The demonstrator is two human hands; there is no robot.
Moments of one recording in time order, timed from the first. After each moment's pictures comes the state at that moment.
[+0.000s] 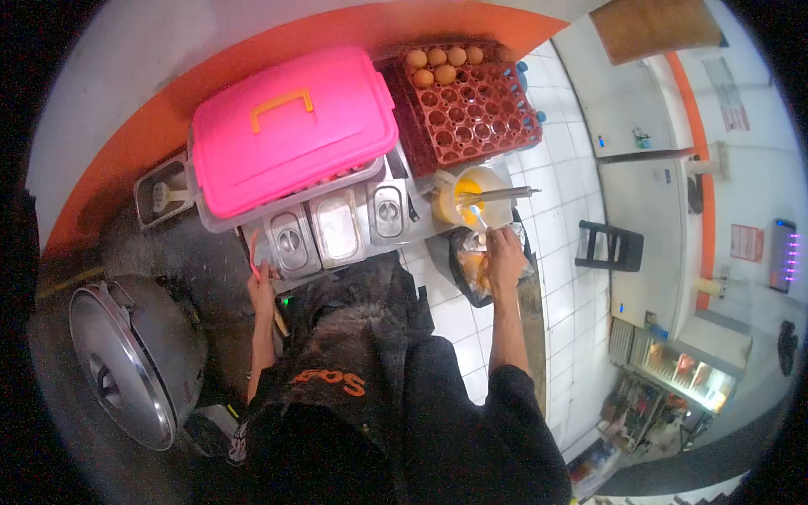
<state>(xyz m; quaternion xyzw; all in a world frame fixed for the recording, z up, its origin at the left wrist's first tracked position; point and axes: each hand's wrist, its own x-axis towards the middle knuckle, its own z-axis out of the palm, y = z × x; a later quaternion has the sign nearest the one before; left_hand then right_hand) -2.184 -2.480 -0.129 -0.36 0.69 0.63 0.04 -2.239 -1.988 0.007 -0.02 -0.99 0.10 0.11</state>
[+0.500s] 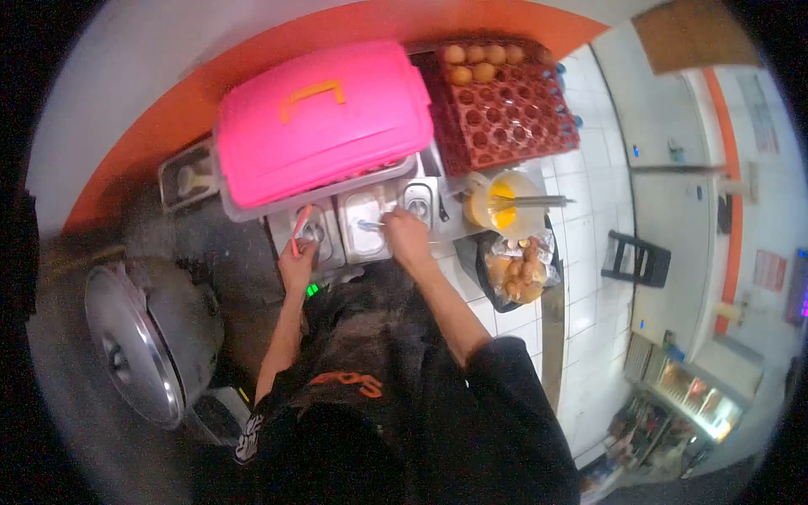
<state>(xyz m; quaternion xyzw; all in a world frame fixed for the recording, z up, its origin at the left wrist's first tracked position) -2.223 -2.446 -0.117 -0.31 0.82 0.49 0.03 -2.298 -2.188 -0.059 0.12 -0.95 0.27 -0.11</state>
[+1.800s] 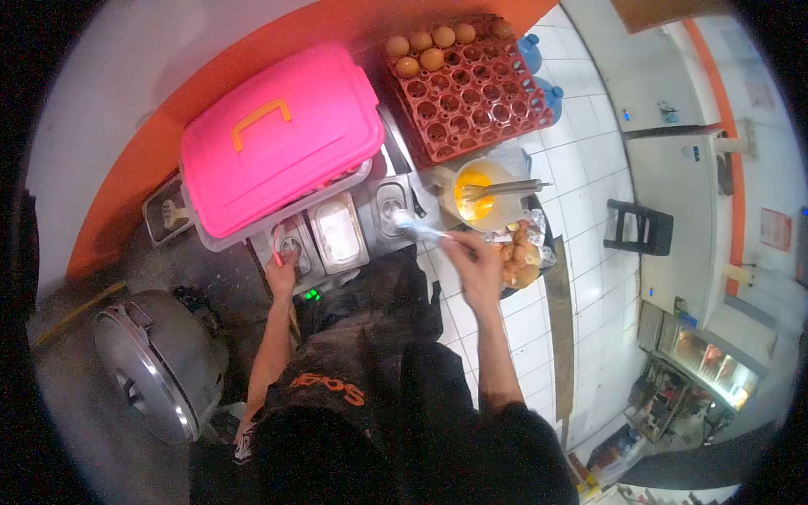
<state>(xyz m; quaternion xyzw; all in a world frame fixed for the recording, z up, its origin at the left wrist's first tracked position) -2.243 -2.436 -0.138 -0.35 0.82 0.44 0.10 -2.254 -2.052 0.046 -0.23 -0.76 0.60 -0.07</state>
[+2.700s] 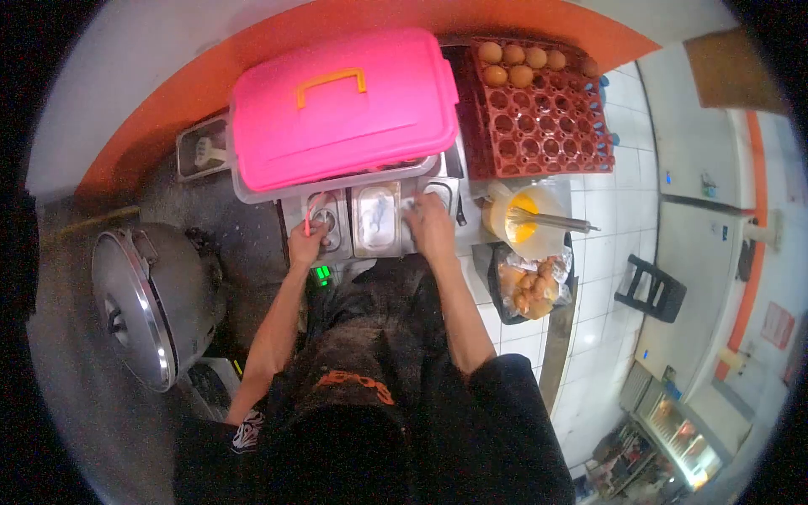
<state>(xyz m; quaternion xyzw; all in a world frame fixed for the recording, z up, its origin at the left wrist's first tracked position) -2.243 -2.442 -0.133 -0.36 0.79 0.48 0.11 -2.323 -2.160 -0.076 0.07 -0.91 0.40 -0.04</state>
